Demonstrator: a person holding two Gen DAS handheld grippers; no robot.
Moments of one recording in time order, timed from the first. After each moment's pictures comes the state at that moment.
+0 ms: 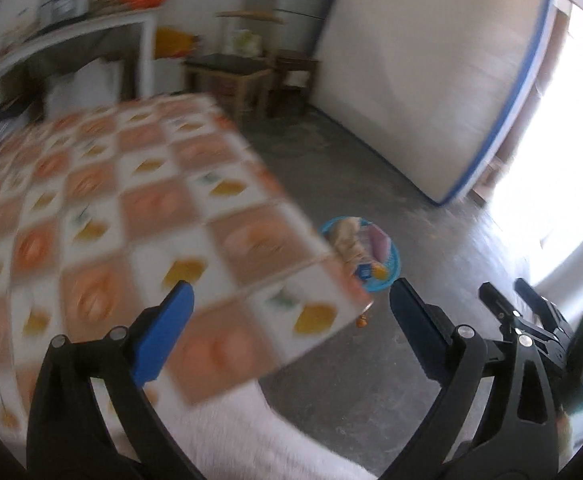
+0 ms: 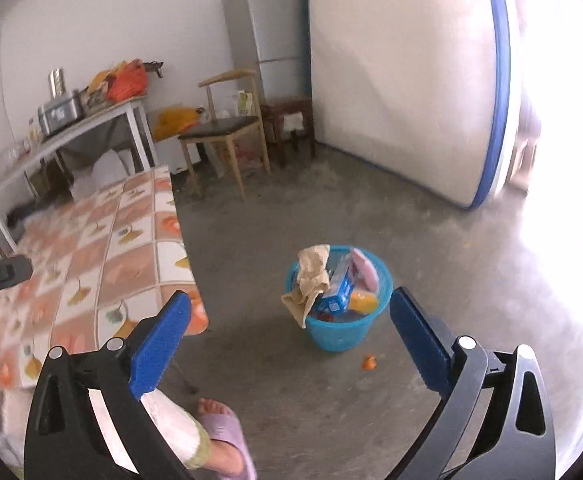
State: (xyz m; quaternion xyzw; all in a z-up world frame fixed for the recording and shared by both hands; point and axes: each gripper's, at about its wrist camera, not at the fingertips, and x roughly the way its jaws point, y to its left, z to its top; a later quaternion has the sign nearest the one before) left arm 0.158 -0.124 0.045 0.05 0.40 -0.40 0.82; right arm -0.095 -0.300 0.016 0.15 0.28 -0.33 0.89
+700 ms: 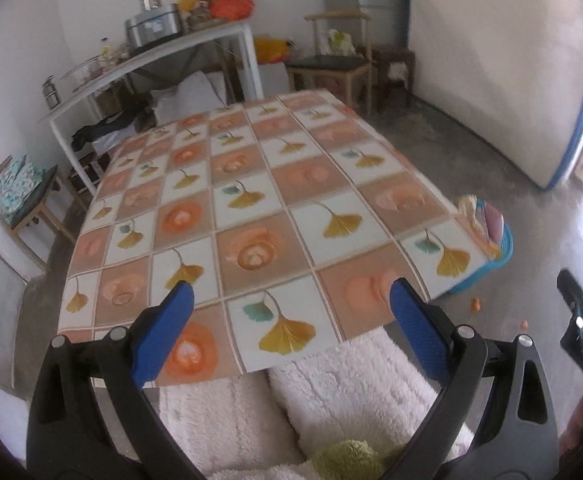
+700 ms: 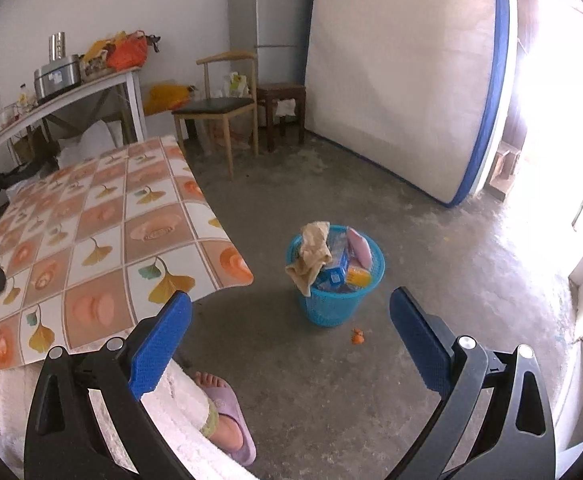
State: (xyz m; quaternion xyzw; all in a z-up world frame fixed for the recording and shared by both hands) left arm 0.141 -0.057 0.049 0.17 0.37 -0.23 0.88; right arm -0.075 -0.220 0.021 0.13 0.32 -0.37 0.86
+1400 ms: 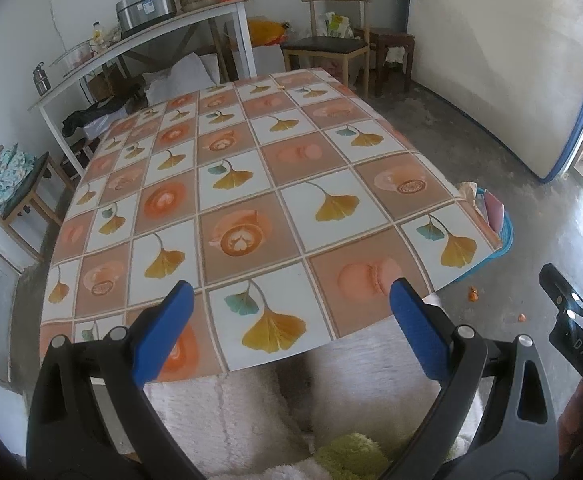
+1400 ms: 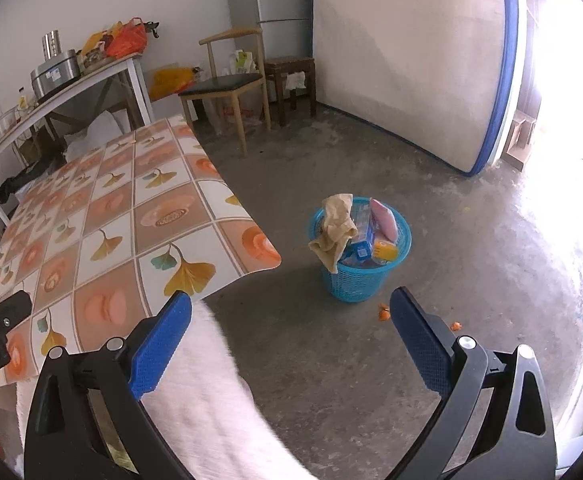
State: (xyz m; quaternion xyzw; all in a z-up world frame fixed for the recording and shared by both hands) left arm 0.155 -0.066 0.027 0.16 0.40 -0.23 0.87; right arm -0.049 -0.227 -0.001 0.18 0.35 -0.34 0.86
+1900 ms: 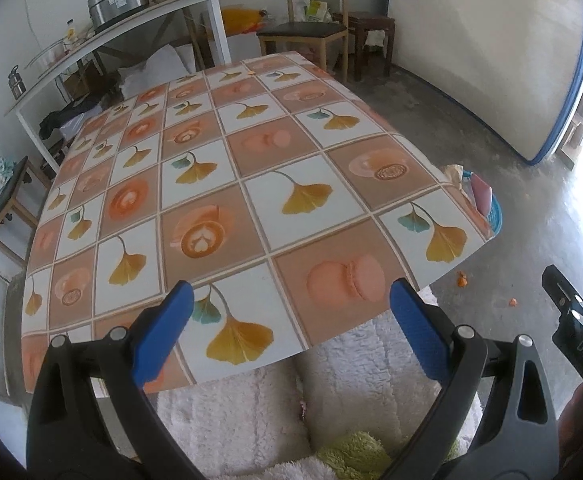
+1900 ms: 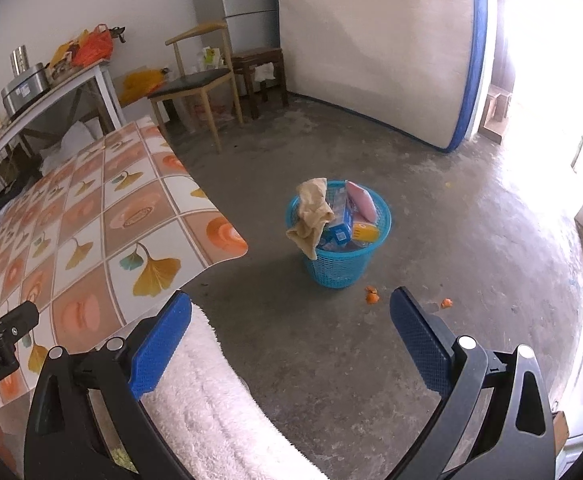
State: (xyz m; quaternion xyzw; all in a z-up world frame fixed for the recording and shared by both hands) left arm 0.160 -0.090 0.009 0.17 0.42 -0.26 0.85; right arm -0.060 -0.239 -0.014 0.21 0.35 -0.38 0.83
